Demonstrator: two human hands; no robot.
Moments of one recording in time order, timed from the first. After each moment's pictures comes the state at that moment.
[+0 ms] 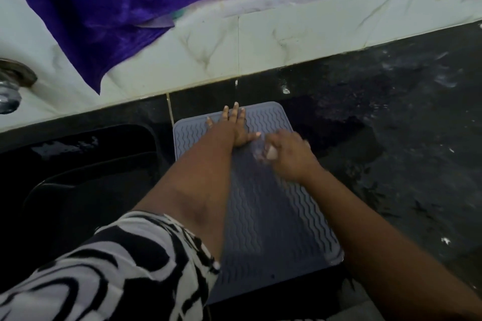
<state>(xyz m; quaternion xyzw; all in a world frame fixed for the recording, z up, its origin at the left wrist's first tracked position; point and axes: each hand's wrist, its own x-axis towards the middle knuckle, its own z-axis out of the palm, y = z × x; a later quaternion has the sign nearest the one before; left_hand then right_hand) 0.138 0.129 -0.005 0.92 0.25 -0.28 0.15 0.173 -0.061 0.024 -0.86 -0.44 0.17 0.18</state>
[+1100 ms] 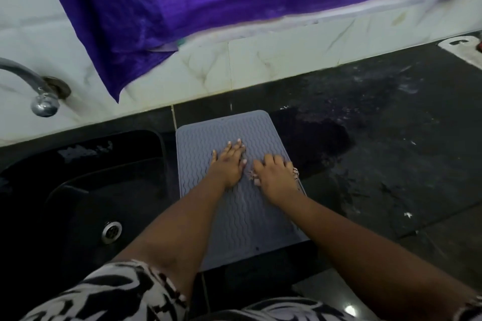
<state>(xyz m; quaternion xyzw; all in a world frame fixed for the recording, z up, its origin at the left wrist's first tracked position) 0.050 0.043 -0.031 0.95 0.23 -0.08 0.20 0.108 -0.112 -0.008 -0.88 -0.47 0.03 0.00</state>
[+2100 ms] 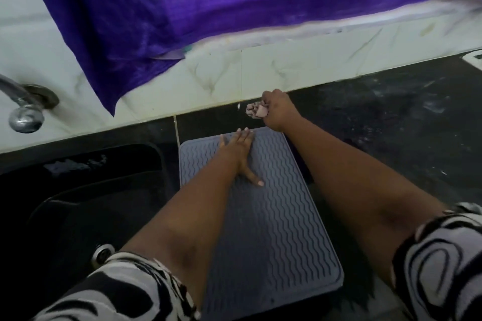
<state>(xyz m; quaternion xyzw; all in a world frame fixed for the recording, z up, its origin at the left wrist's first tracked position) 0.126 0.119 0.003 0.95 0.17 -0.21 0.16 0.260 0.037 0.072 -0.89 -0.41 0.08 0.17</state>
